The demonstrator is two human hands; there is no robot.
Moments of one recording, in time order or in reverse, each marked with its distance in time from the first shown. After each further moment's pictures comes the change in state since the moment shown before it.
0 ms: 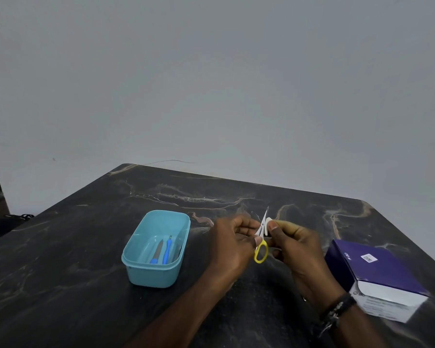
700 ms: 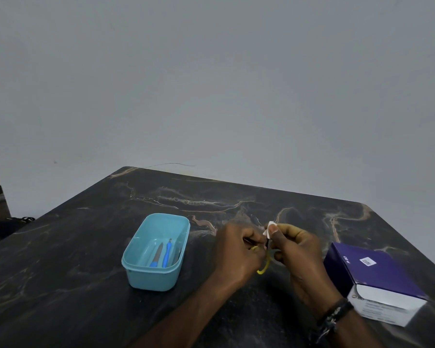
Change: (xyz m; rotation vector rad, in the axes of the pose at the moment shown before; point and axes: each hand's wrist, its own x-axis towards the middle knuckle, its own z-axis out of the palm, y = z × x) left_hand -0.002 -0.005 0.004 0.246 -0.065 0.185; right_hand 0.002 0.003 0.000 -0.017 0.096 -0.048
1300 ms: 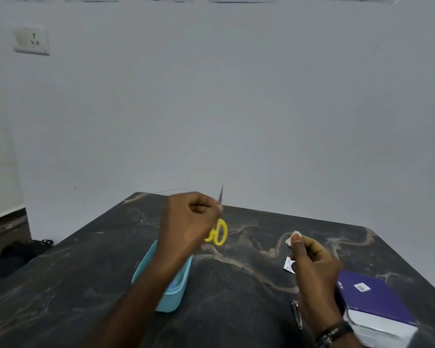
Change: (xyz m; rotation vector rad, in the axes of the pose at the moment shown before) left_hand 0.023 0.066 -0.101 -0.072 0.343 -0.001; right_hand 0.005 -0.022 -0.010 0.131 0.309 -0.170
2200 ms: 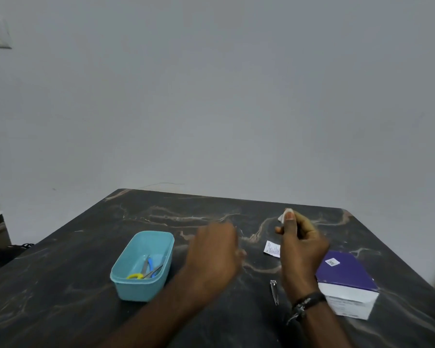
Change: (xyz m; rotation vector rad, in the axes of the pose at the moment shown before) left_hand -0.055 0.002 0.065 0.911 -0.487 0.119; right_hand 0.001 -0.014 -0.009 0.073 0.182 -0.120
